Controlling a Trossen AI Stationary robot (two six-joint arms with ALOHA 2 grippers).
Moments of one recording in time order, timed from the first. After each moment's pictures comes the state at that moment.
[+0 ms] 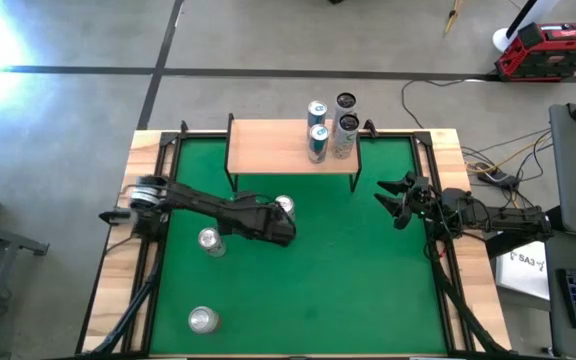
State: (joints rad) left arm -0.14 1.96 1.47 -1.32 -0.57 -2.03; right arm -0.07 0.02 0.01 0.06 0.29 0.34
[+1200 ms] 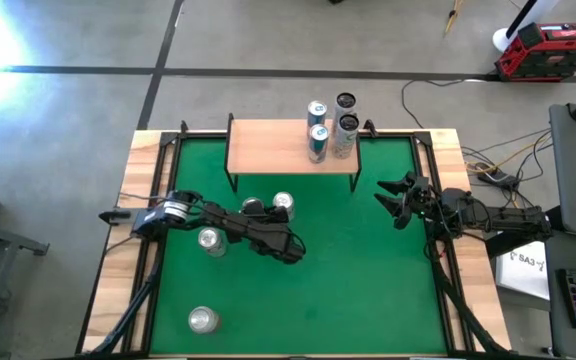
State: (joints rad) left arm -0.21 2.22 1.65 -1.57 -0.75 -2.34; right arm -0.07 0.02 0.01 0.06 0.29 0.34
